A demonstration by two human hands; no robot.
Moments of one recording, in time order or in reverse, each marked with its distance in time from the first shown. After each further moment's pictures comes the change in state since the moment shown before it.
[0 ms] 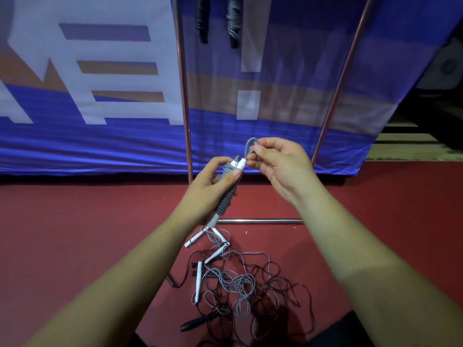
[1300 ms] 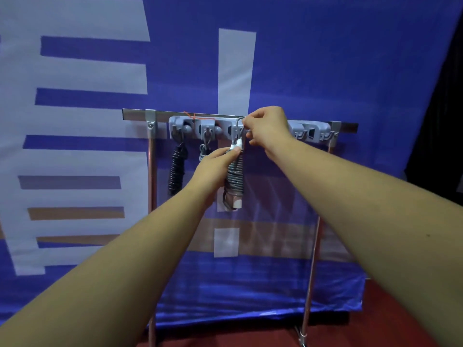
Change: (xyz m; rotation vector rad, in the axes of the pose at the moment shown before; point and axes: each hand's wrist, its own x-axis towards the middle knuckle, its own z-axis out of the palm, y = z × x) left_hand 0.330 0.210 0.003 -0.019 0.100 0.214; right_hand 0.308 -0.260 0.062 -0.687 0.338 -0.506
